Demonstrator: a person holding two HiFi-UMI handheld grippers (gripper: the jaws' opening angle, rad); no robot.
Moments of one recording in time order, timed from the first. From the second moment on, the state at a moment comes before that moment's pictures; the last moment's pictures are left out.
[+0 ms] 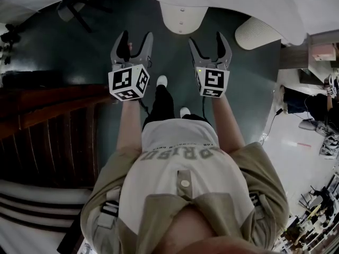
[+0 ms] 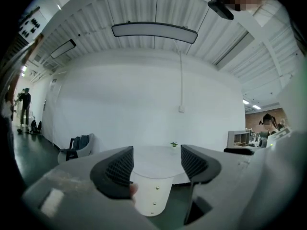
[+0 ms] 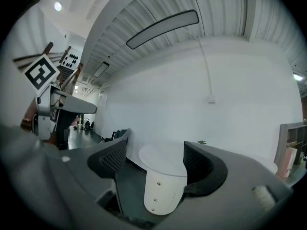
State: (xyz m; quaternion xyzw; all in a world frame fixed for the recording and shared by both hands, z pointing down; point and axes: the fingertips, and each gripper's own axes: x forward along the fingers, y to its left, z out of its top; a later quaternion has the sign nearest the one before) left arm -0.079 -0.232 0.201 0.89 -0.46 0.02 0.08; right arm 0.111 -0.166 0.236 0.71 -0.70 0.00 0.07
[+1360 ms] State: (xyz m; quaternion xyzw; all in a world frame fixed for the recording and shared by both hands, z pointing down) left arm -0.040 -0.379 0.472 0.90 -0.38 0.10 0.16; right arm 0.153 -0.398 0.620 0.73 -0.64 0.17 0.17
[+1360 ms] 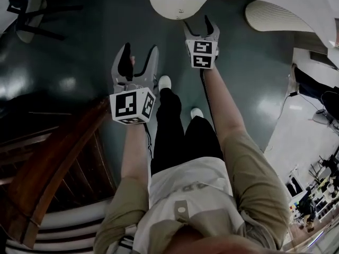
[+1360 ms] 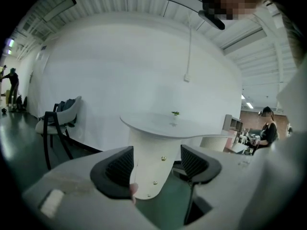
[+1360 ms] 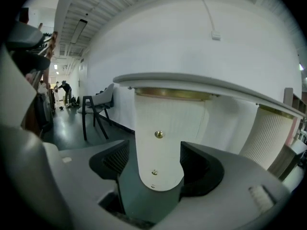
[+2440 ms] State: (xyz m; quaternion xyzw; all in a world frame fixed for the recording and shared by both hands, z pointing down) left arm -0.053 -0.369 0.649 0.89 -0.39 0.12 0.21; right arm 0.156 -0.487 0.854 0.69 -0.66 0.19 0.21
